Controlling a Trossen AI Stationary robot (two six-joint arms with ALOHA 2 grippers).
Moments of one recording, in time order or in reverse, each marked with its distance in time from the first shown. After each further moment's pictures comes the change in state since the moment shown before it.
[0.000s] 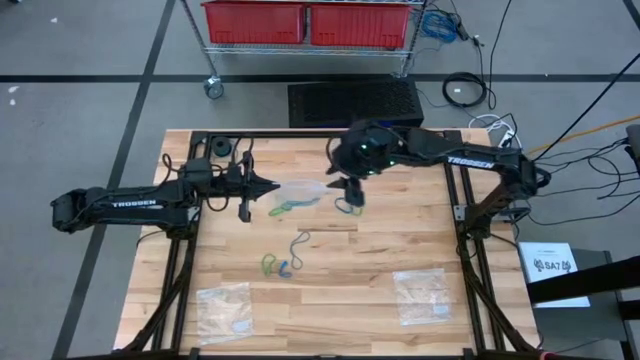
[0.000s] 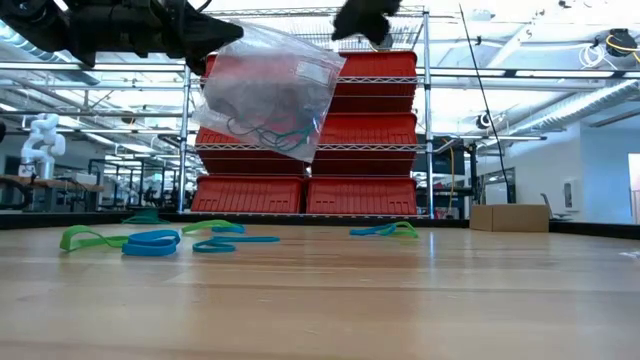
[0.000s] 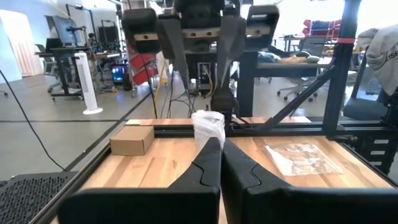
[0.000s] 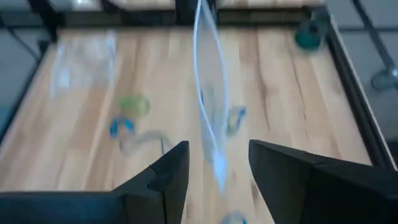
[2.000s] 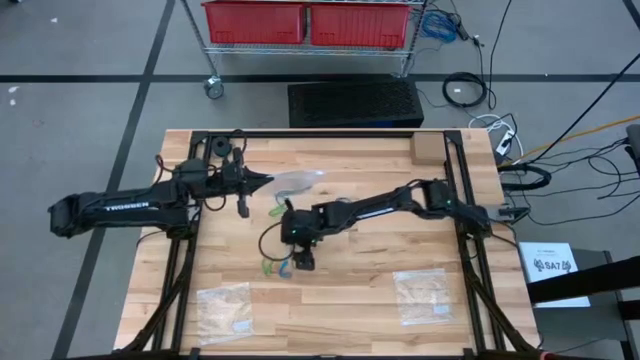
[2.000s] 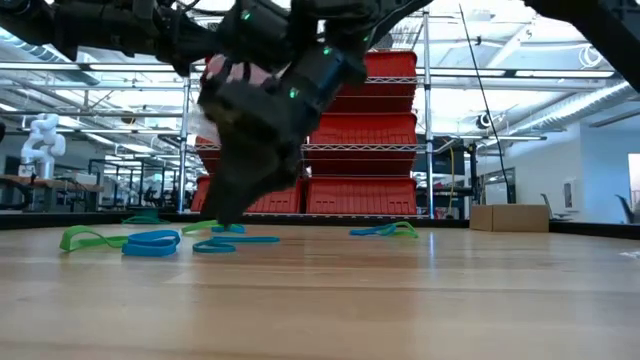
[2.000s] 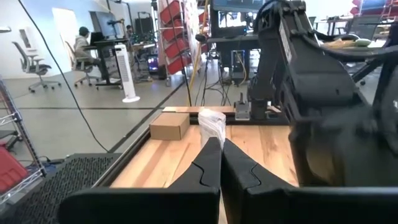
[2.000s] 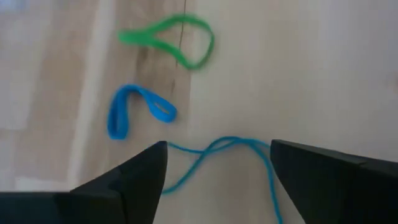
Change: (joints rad) left arm 0.003 -0.112 -0.001 -0.156 -0.153 0.054; right arm 0.249 0.708 0.146 0.293 0.005 0.220
